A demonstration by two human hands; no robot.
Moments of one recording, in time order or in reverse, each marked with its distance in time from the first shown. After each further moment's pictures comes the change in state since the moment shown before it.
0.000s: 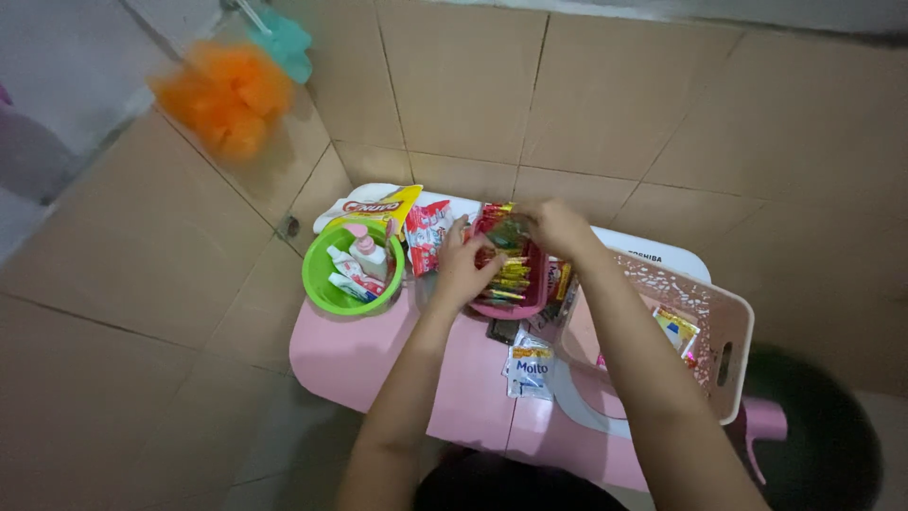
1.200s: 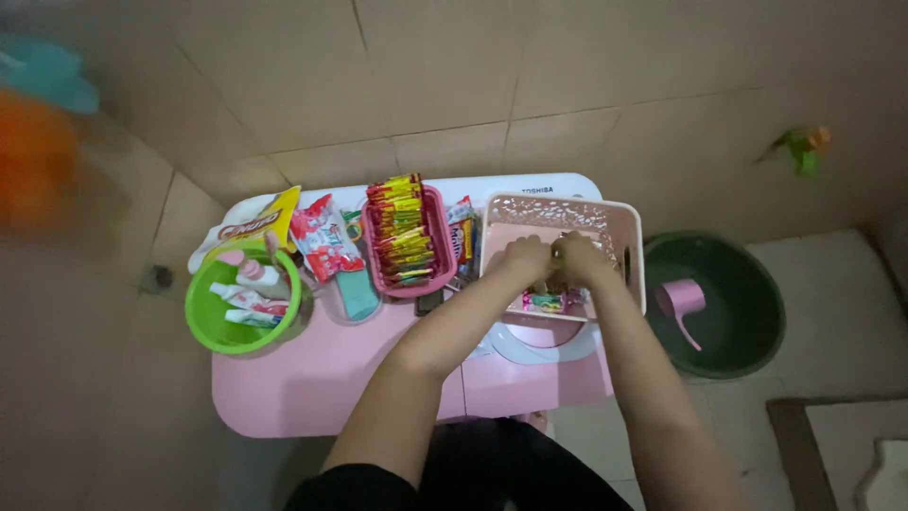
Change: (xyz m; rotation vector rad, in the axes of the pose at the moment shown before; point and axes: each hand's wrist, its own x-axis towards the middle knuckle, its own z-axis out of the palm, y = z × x) left_hand -0.039 0.132 0.255 0.351 -1.079 0.174; right_hand -0.241 0.096 -0.019 -0.249 -0.310 0.737
